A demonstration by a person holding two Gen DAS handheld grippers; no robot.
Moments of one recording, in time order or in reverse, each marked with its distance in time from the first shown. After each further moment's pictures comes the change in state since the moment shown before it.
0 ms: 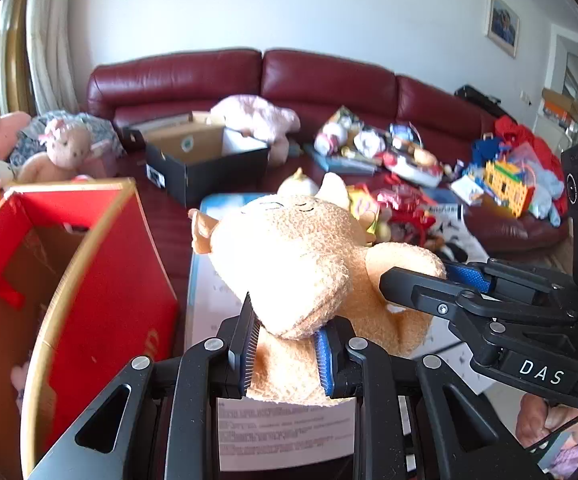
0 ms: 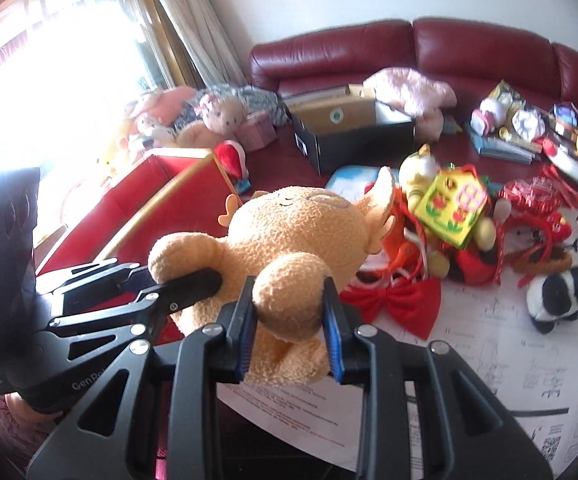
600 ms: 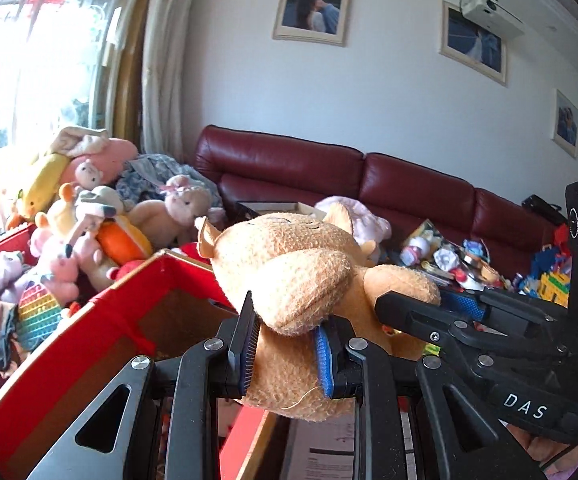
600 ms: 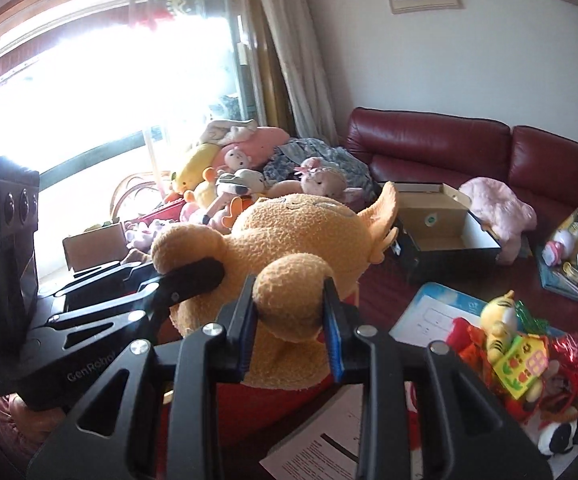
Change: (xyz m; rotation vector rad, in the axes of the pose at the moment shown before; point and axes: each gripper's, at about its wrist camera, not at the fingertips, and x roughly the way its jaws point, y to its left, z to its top) left arm -0.123 0.143 0.035 -0.227 -0.280 0.262; right arm 0.012 0.164 0.092 -0.304 -0.129 0.205
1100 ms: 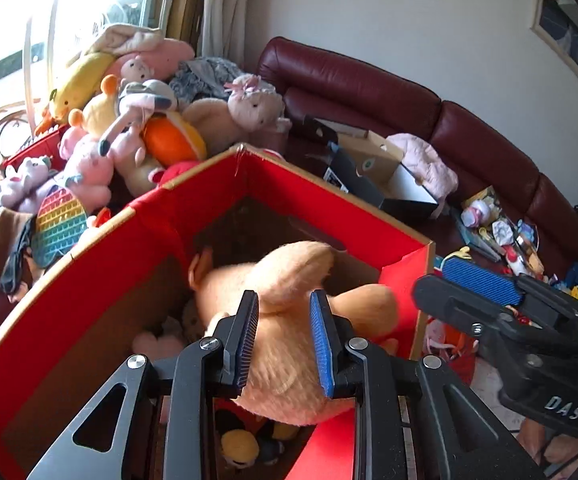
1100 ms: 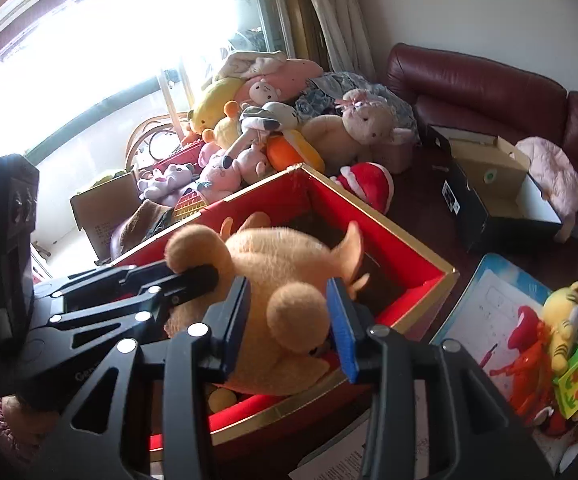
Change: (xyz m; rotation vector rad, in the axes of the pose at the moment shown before) left arm 0.083 0.072 -0.051 -0.157 0.306 0.110; right arm 0.126 -0.003 -0.011 0.050 0.234 0.077
